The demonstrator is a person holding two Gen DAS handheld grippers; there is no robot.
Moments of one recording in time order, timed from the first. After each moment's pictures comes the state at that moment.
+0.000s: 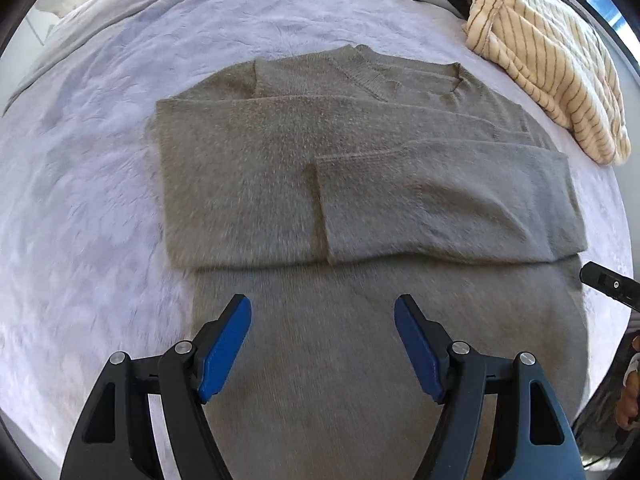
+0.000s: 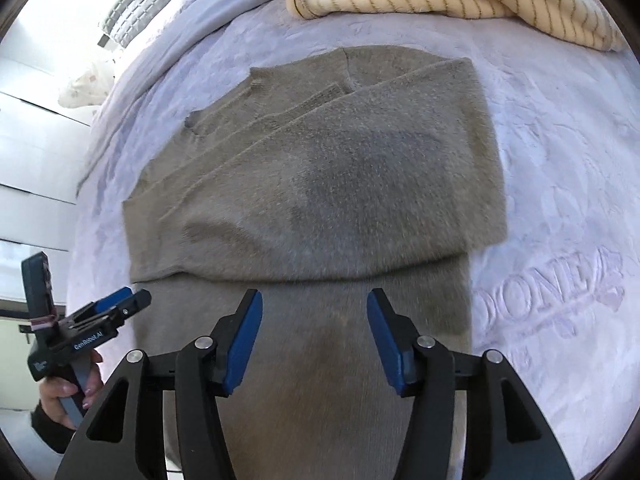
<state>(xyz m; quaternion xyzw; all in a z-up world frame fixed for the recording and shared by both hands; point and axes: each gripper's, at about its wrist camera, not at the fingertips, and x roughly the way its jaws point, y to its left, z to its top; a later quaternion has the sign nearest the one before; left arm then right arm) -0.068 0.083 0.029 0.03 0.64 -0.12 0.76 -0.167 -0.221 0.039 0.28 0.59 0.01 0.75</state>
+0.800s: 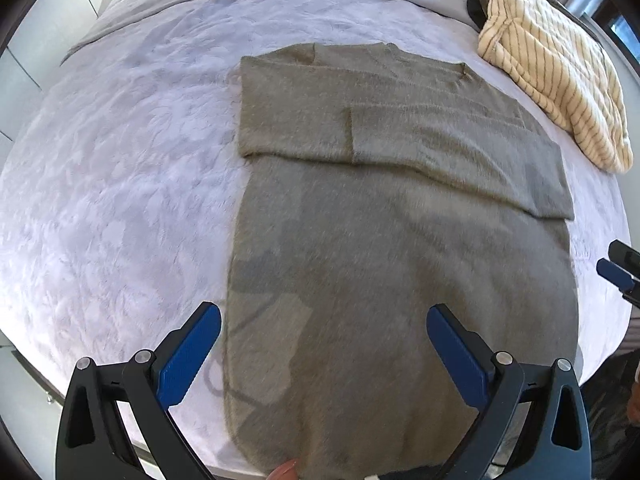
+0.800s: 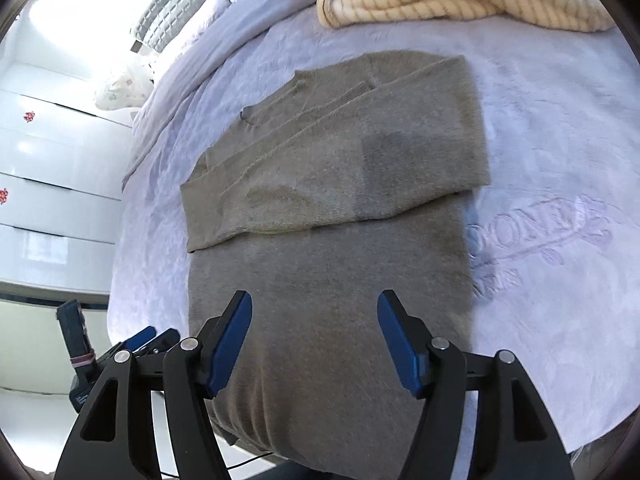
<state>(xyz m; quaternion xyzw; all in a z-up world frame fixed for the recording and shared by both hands) -0.176 0.114 0.073 0.00 0.63 -0.05 0.77 -0.225 -0.222 0.081 0.32 0.57 0.06 0.76</state>
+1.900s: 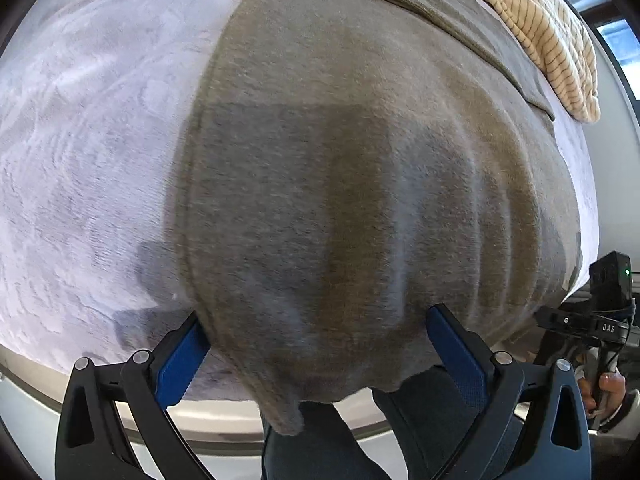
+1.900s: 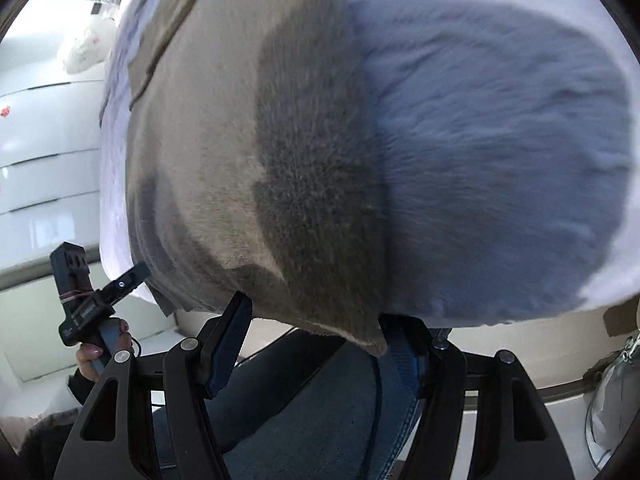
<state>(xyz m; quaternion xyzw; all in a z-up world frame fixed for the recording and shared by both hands) -0.292 0.162 -0.023 -0.09 0.70 -0.14 0.70 -0.381 -0.187 -0.052 0.38 0.68 0.10 0.62</state>
